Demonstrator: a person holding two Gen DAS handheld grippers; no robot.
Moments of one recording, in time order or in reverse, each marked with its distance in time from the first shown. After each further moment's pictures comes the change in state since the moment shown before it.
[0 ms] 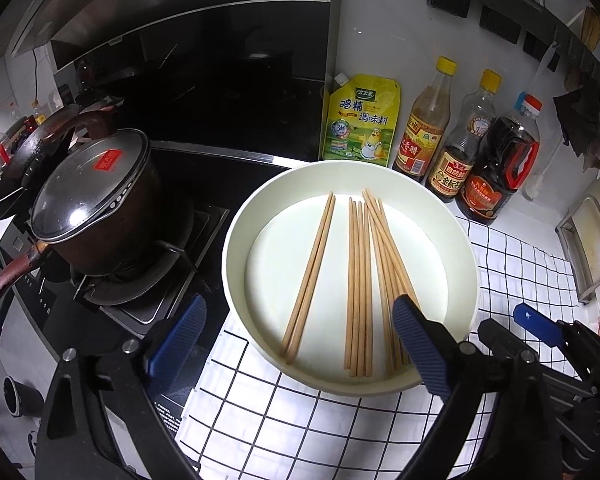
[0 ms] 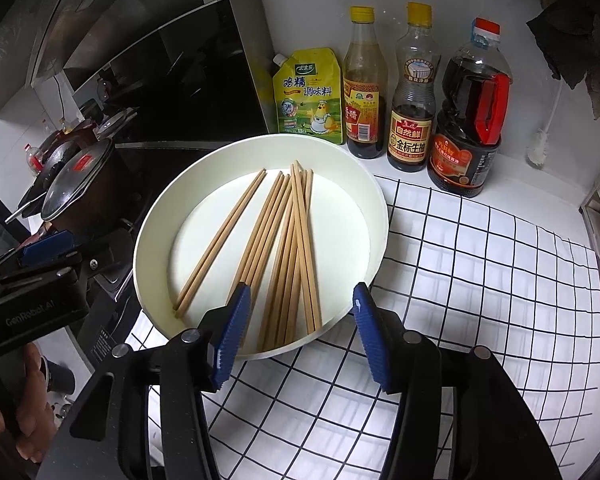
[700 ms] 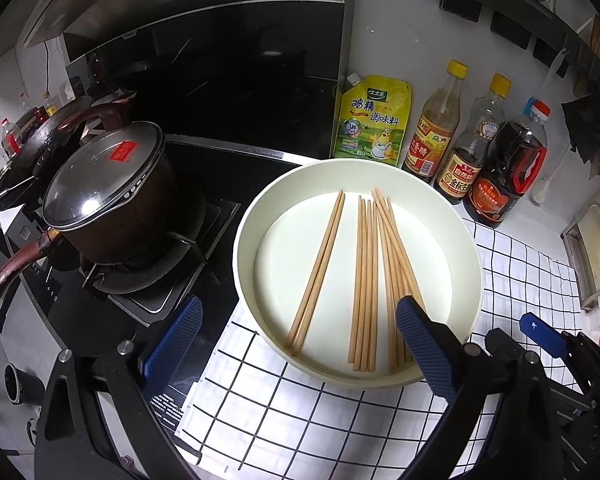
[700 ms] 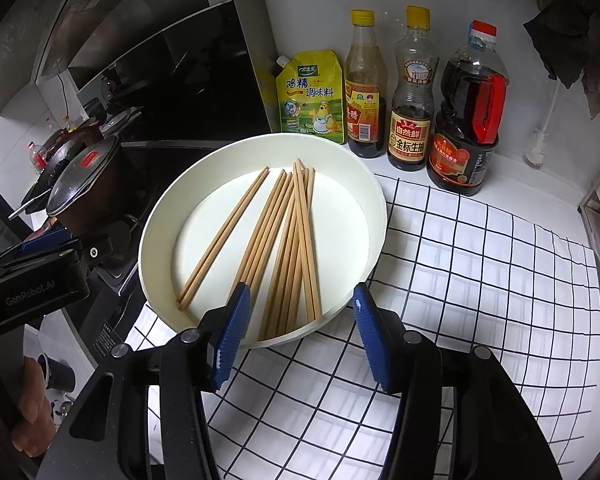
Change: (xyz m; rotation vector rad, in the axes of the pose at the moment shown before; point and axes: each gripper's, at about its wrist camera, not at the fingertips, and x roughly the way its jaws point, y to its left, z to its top) left arm -0.006 0.003 -0.003 -0.029 0.006 0.028; right arm -0.008 0.001 -0.007 -0.007 -0.004 0.005
